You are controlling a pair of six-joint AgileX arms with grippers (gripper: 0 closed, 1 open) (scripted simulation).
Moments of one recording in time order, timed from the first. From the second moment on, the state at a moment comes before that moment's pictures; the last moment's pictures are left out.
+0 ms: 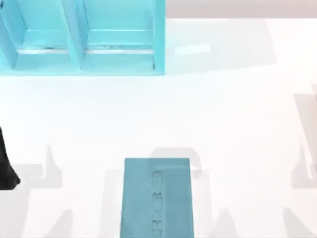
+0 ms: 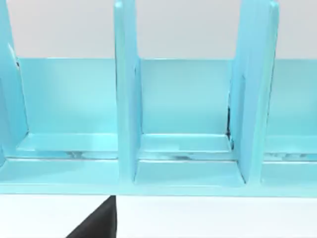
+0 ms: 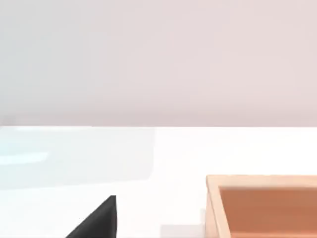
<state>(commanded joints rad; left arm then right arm) 0.00 0.00 0.00 0.00 0.00 0.00 0.00 0.00 0.00 0.00 0.00 0.00</state>
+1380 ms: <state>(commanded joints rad) 0.38 1.25 0.59 -0.98 0.05 1.31 0.00 0.00 0.00 0.00 0.00 0.00</state>
